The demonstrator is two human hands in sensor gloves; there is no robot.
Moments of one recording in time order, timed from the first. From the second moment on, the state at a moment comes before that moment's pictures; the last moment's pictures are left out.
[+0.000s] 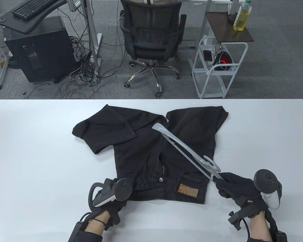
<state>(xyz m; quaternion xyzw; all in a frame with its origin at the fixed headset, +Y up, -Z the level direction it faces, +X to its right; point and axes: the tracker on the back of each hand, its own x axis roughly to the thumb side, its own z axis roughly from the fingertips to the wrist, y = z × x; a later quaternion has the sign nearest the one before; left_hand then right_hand) -0.156 -0.757 -0.277 -0.09 -0.16 0.06 0.98 0.284 -0.712 -0.276 0.10 0.05 0.84 0.52</state>
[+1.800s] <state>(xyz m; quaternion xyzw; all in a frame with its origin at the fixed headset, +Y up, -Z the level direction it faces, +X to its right) -0.177 -0.702 -0.247 0.11 -0.16 0.32 0.93 0.182 -0.712 -0.257 0.22 0.03 0.94 0.25</state>
